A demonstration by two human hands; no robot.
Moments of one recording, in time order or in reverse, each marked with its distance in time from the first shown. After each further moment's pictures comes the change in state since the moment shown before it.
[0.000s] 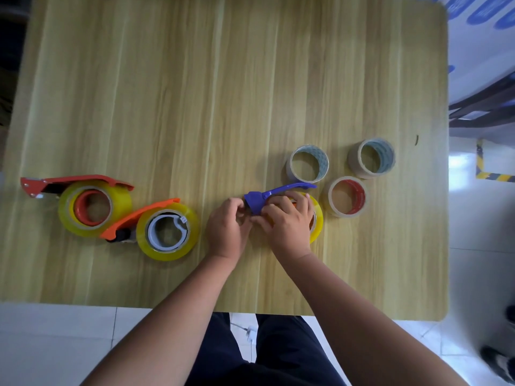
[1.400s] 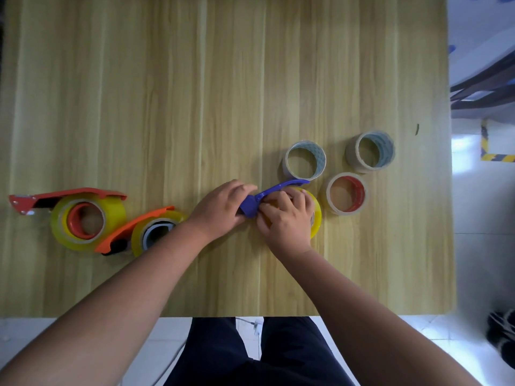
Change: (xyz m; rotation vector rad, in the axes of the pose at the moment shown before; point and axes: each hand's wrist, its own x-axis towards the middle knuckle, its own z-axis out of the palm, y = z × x) left_hand 0.070 -0.003 -0.030 0.217 -0.514 0.558; right_hand 0.011 -0.001 -0.005 -0.053 0.006 -0.016
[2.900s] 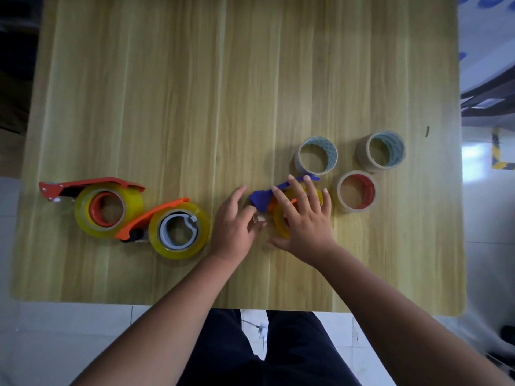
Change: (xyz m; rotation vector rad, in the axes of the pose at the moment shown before) left_hand -0.046 0.044 0.036 -0.009 0.277 -0.387; right_hand -0.015 0.019 -0.028 -0.175 -0.322 -0.159
